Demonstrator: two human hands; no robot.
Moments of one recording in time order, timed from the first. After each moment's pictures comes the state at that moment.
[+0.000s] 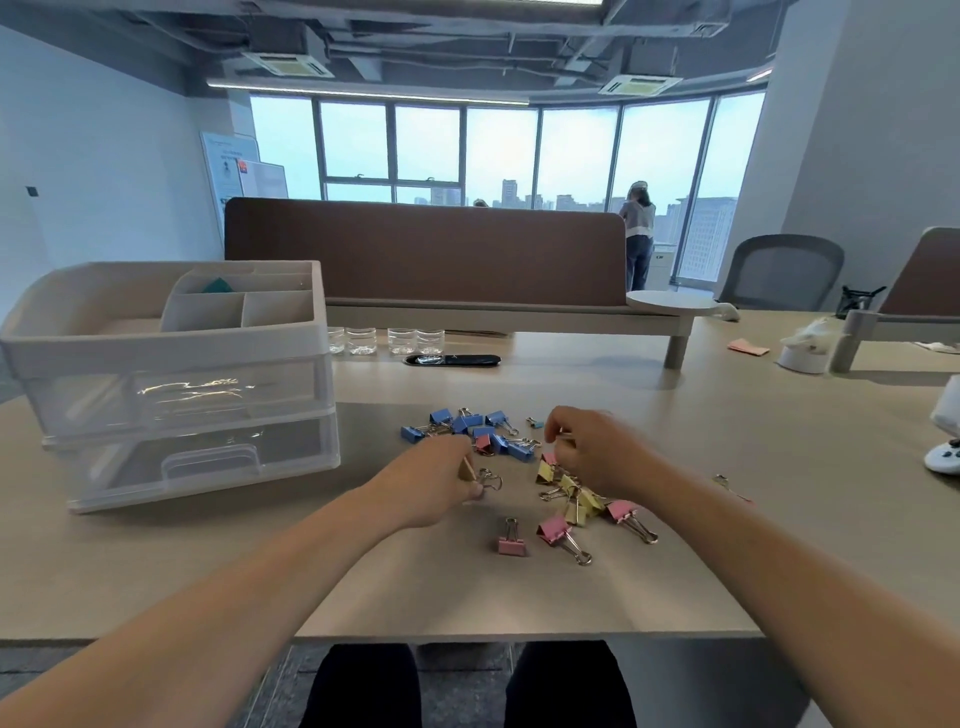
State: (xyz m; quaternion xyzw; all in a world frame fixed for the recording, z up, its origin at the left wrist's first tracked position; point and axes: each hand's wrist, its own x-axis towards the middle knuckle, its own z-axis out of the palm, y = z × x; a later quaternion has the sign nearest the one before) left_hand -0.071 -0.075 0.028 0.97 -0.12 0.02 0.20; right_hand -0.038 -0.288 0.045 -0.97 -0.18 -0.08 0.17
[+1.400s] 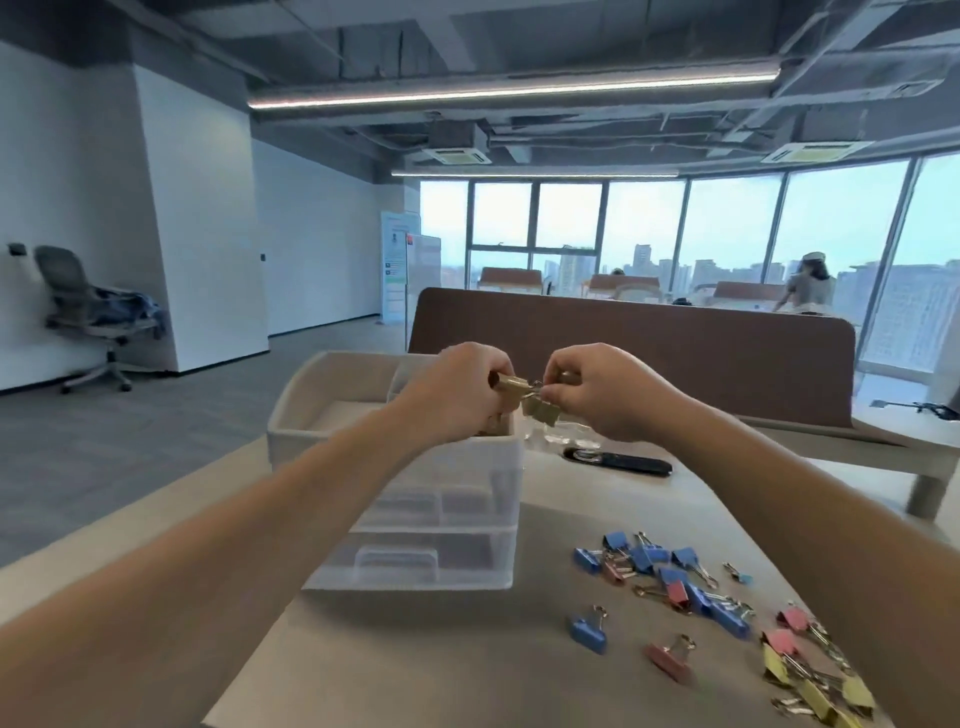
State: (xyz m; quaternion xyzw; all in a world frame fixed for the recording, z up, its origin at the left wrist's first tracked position) left_hand -0.056 0.092 0.196 0.94 -0.04 0.26 0.21; right_hand 0.013 -0.077 0.208 -0.89 -0.37 -0.14 0.22
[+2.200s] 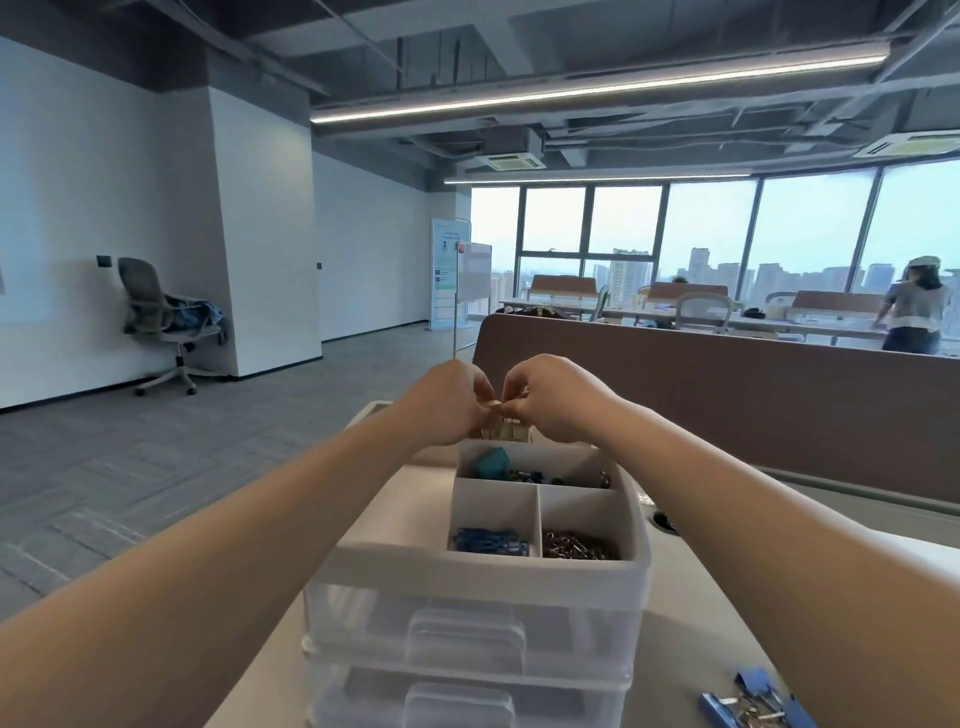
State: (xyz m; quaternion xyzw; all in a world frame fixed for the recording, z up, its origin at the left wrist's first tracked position) left_hand 0.055 0.237 0.209 0.94 0.07 0.21 0.25; right_hand 0.132 0.103 0.222 -0.88 -0.41 -0.11 0.19
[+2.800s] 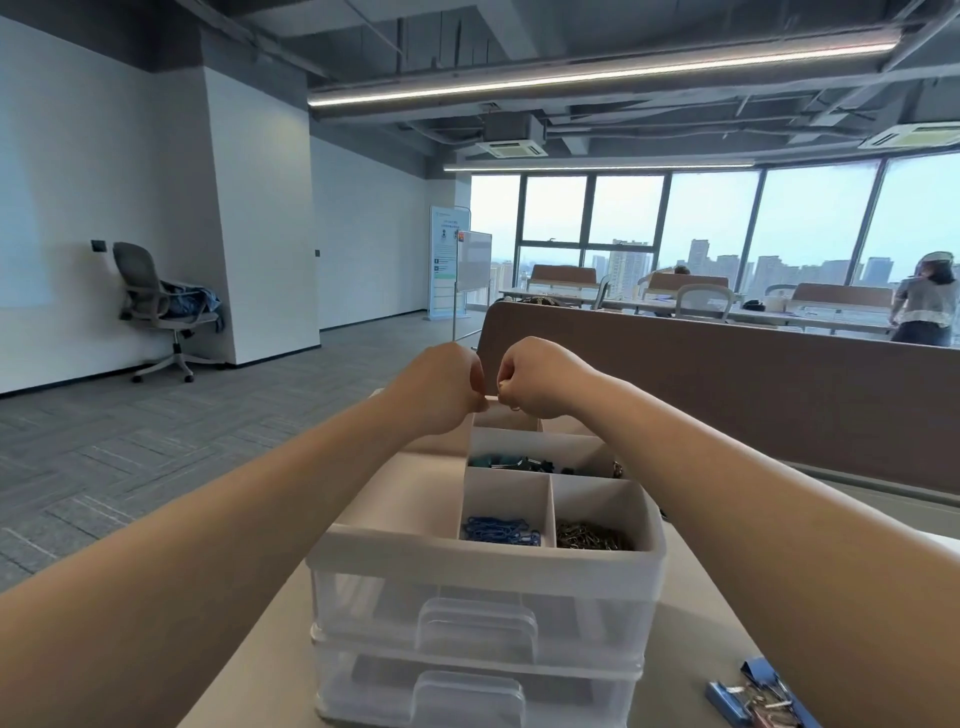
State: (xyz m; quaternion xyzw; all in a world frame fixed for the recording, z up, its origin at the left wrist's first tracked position) left_hand 0.044 0.248 0.213 0.96 0.08 0.23 0.17; right_hand 0.131 0.133 0.228 -0.91 -0.38 -0.07 0.15
